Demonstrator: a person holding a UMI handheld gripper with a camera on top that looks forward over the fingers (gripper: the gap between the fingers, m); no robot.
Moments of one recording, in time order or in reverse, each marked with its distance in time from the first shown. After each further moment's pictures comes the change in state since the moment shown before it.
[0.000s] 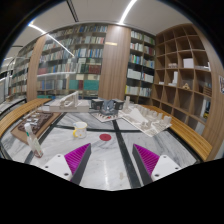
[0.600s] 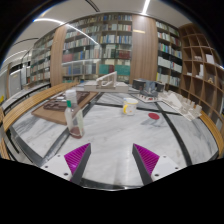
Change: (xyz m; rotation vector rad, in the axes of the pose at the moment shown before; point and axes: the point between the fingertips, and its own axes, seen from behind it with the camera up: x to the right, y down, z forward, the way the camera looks) arm -0.238 0.119 -0.004 -0.131 -0.275 -0.055
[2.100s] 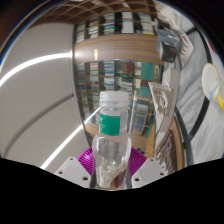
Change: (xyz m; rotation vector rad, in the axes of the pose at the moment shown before) arm -0.092 -0.366 0.182 0.369 -0.929 1.273
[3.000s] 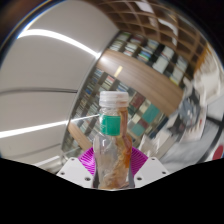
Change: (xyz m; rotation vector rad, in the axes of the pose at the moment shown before) arm -0.013 -0.210 -0.040 0.168 0.086 -0.558
